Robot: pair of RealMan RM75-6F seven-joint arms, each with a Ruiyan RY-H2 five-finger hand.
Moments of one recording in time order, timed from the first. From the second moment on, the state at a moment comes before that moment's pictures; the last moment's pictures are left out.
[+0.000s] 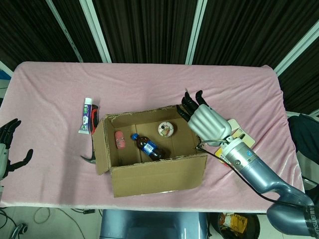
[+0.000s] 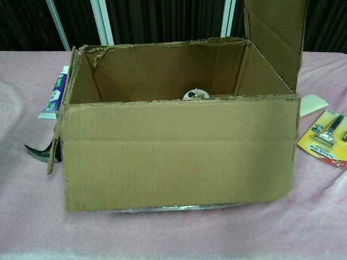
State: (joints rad) left arm -0.16 -1.14 -0.13 -1.55 1.44 1.46 -0.27; right arm 1.16 -0.73 0.02 -2.12 -1.00 0.99 -1.17
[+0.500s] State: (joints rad) left arm -0.16 -1.14 -0.13 -1.55 1.44 1.46 -0.27; right arm 1.03 -0.68 0.01 -2.10 -1.07 1.00 -1.10
